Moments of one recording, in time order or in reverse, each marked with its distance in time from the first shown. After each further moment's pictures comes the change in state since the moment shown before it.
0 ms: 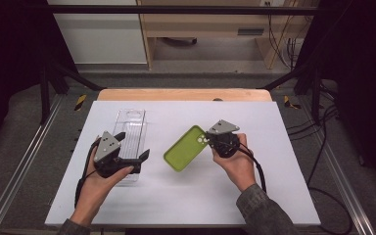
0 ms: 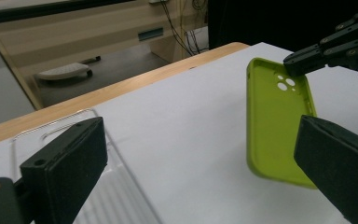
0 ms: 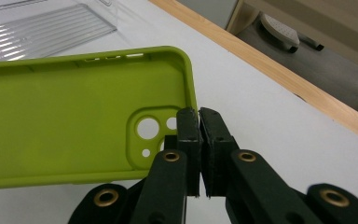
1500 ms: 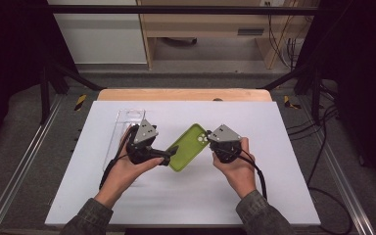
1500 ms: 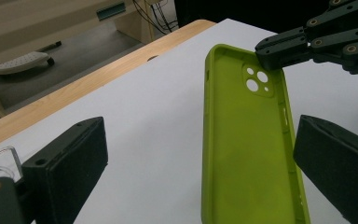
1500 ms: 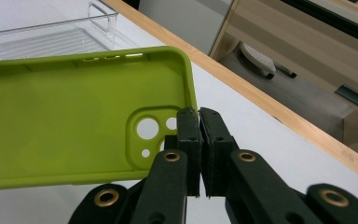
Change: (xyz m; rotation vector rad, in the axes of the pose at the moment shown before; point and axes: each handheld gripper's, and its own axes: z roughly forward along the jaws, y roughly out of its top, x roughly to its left) left arm -0.035 0.037 0.056 0.129 -0.111 0.085; right arm 0.013 -0.001 -0.019 -0.110 -0.075 -0.044
